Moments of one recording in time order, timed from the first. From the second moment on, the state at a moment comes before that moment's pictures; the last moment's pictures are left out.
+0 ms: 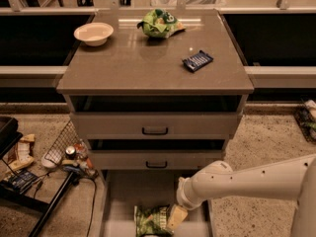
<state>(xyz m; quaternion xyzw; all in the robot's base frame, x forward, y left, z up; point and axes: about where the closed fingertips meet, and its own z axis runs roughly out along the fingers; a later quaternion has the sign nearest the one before) 0.444 -0.073 0.416 -0.56 0.80 0.12 0.16</state>
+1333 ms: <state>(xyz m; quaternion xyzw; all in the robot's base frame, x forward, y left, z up) 0.449 -0.037 0.301 -0.53 0.81 0.20 0.16</state>
